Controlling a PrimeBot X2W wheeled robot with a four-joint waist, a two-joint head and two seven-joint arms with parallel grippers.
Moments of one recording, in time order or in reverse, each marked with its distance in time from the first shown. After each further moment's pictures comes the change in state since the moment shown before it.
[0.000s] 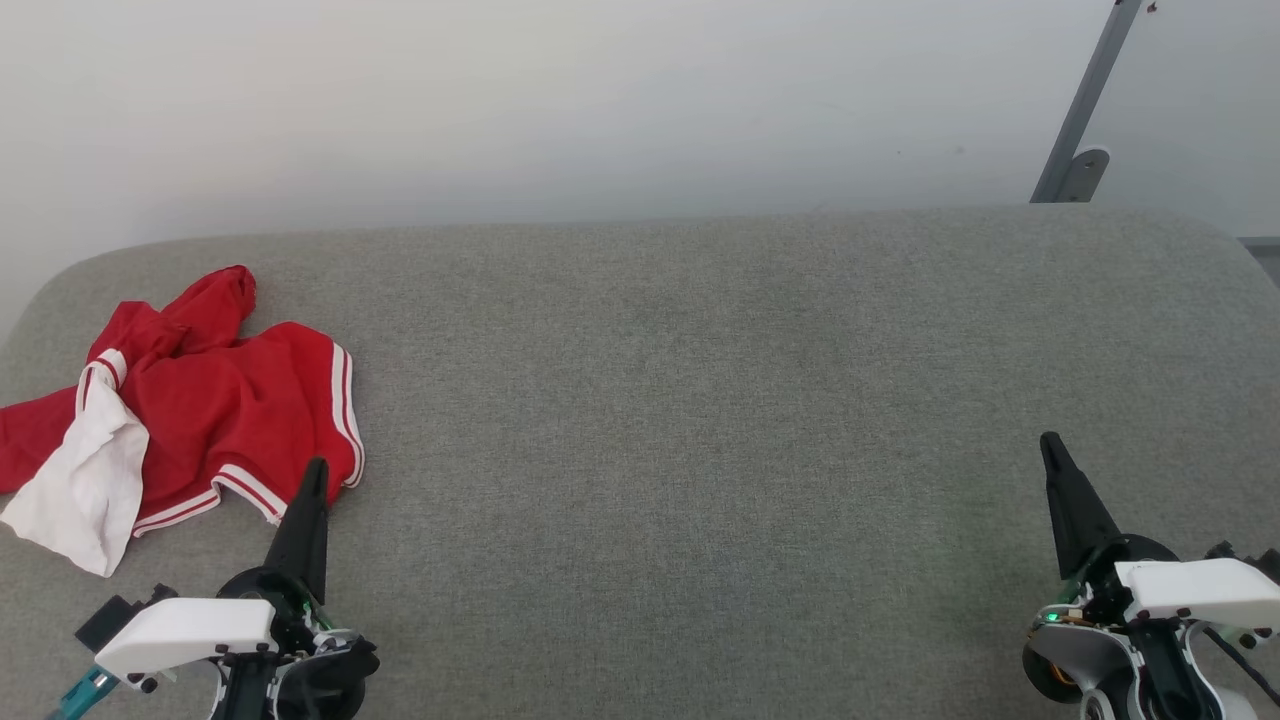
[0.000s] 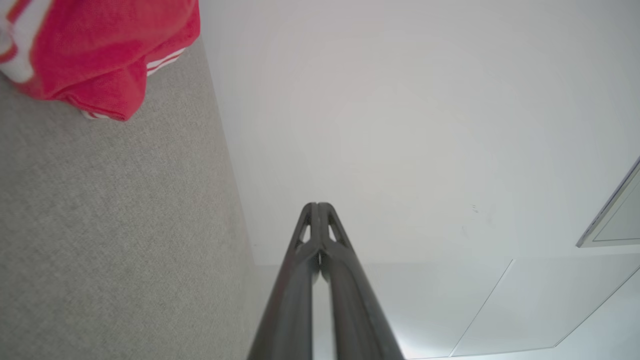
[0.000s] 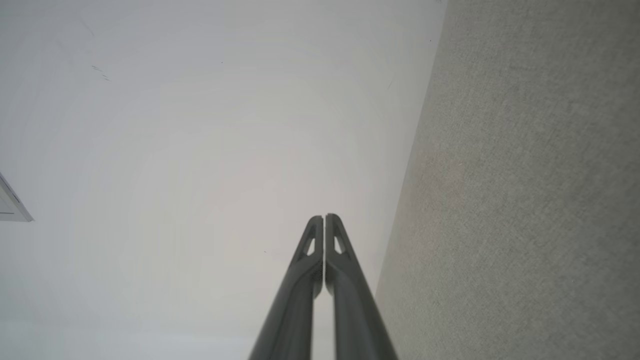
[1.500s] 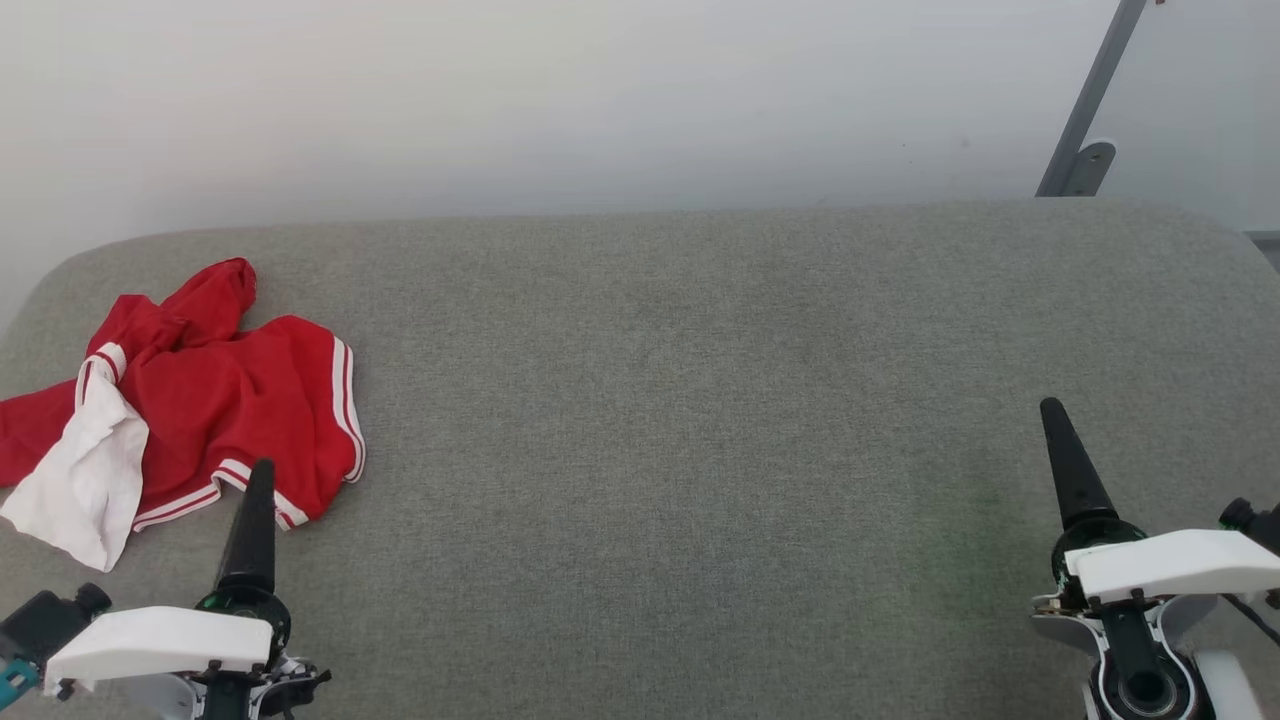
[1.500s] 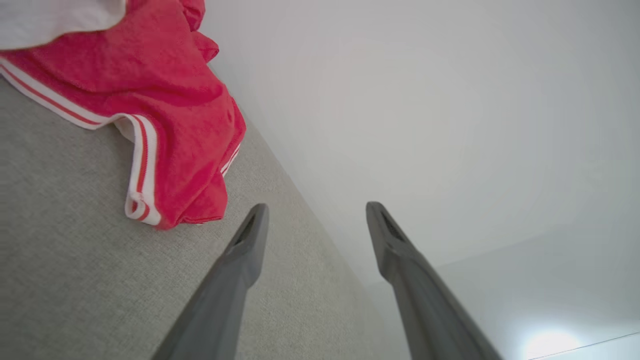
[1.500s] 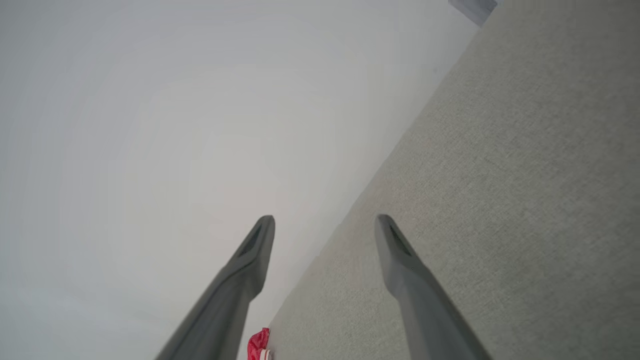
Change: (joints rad) left arm 0.037 0.090 -0.007 -0.013 0.393 0.000 -0.116; right arm -0.038 -0.031 0.037 0.029 -0.411 0.000 -0.115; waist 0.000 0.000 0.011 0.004
